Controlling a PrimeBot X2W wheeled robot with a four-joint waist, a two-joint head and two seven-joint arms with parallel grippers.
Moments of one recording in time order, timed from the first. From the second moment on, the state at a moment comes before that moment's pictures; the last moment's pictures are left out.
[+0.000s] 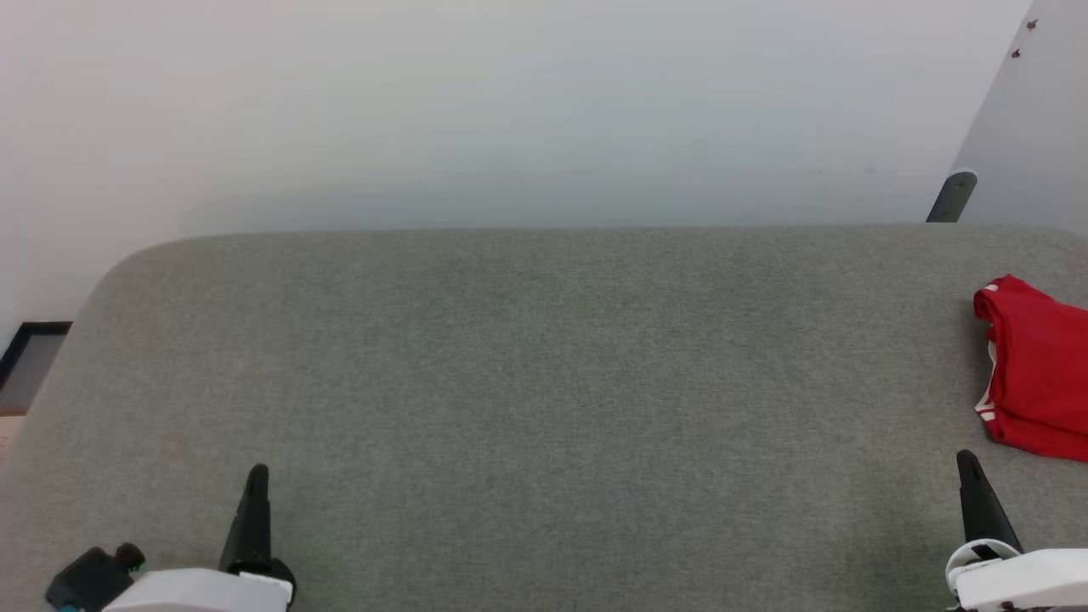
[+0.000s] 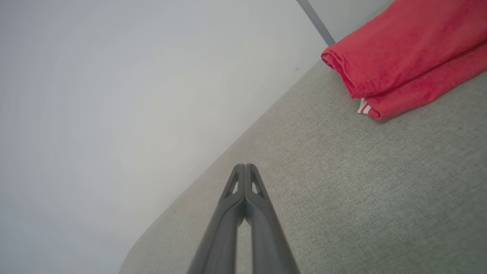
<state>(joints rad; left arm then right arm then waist) -0.02 0.12 0.12 0.22 -1.02 -0.13 -0.05 -0.04 -0.10 -0.12 0.24 0.91 0.13 -0.05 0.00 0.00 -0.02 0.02</state>
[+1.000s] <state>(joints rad) -0.06 0.09 0.12 0.23 -1.30 -0.13 0.03 -0.07 -0.08 -0.12 0.24 1.24 0.13 0.03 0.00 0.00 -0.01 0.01</state>
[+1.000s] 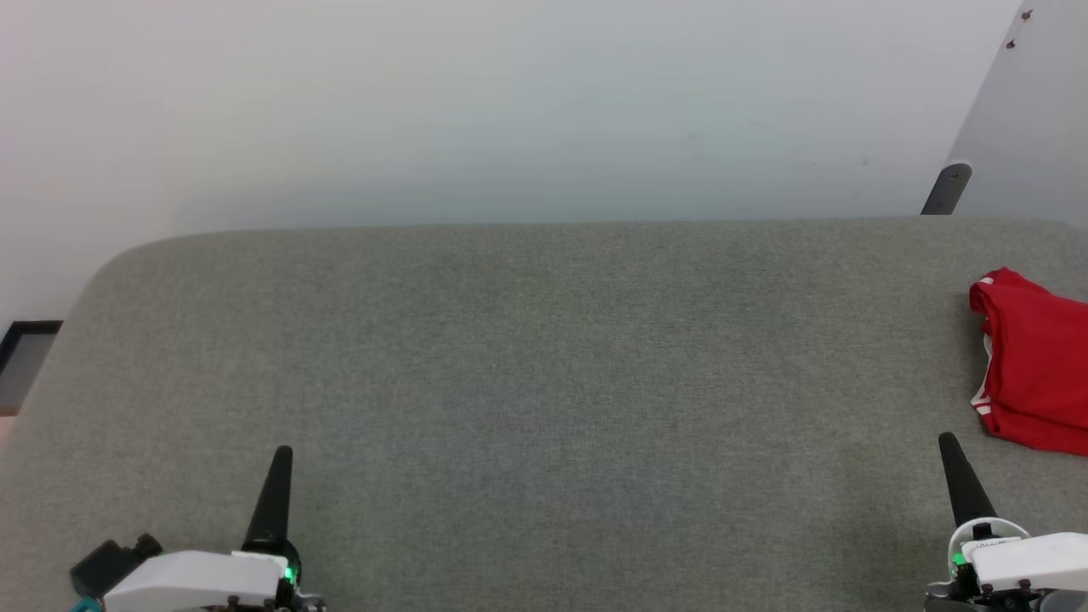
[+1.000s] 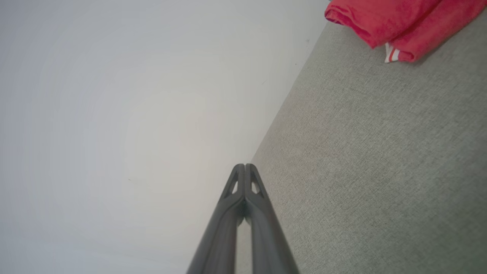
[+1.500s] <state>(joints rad) -0.08 0.07 0.12 0.24 -1.42 -0.13 0.06 -0.08 -0.07 -0.12 0.24 1.38 0.13 0.06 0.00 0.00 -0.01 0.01</state>
